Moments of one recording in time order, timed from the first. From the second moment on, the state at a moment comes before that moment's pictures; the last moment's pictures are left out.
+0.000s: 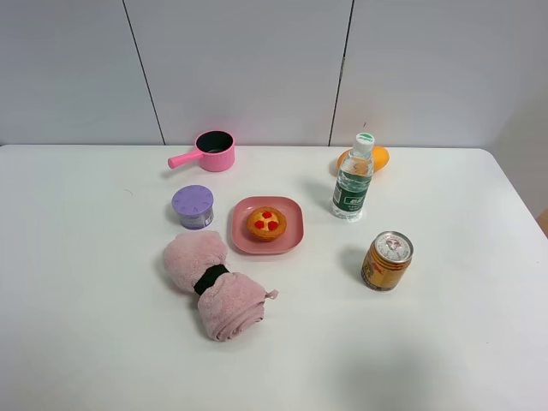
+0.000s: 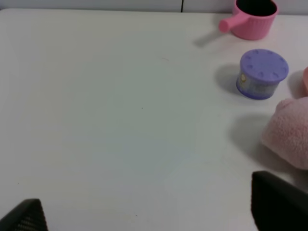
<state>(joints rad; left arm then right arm) 0.00 -0.01 -0.51 0.09 1.06 -0.10 0.00 0.00 -0.52 0.13 1.11 -0.20</state>
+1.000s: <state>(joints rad) 0.00 -0.01 -0.51 0.09 1.06 -0.10 0.00 0.00 -0.50 0.20 1.07 -0.16</state>
